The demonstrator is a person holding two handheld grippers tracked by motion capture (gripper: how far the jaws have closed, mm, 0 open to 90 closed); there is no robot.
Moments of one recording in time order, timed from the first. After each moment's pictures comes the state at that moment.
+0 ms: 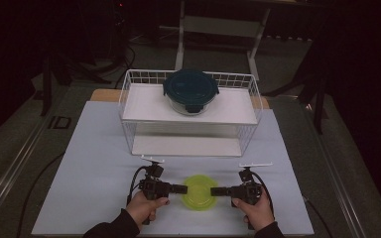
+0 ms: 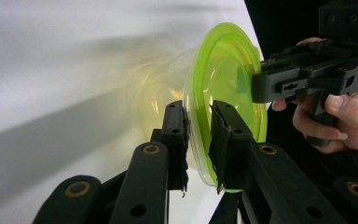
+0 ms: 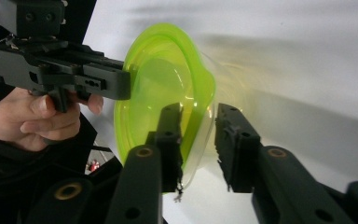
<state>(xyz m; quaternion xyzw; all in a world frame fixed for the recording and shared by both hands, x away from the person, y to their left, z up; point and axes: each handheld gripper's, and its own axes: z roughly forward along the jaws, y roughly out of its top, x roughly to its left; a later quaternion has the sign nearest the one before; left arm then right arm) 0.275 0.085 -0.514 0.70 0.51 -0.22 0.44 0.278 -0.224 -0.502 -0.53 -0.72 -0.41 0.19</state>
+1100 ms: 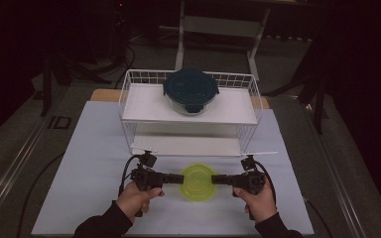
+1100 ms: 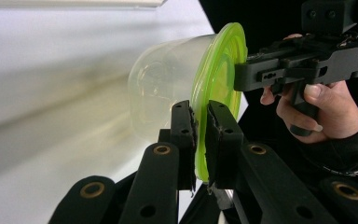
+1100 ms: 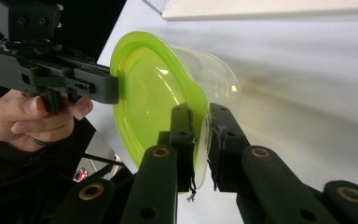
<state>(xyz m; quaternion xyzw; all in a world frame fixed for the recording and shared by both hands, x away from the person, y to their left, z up) 0.278 0.104 -0.459 0.71 0.47 -0.20 0.48 0.284 -0.215 -0.448 -0.50 -0.74 -0.44 0.15</state>
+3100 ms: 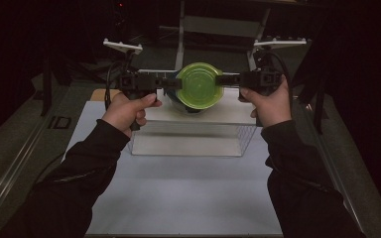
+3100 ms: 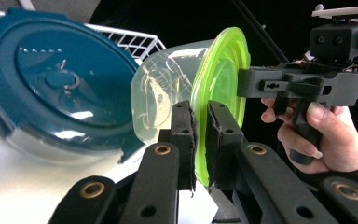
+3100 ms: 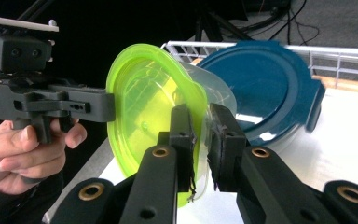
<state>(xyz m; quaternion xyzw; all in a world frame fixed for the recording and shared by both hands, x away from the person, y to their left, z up) 0.375 0.127 -0.254 0.67 0.46 -0.09 0.58 0.384 -0.181 -0.219 -0.45 -0.74 -0.50 0.01</state>
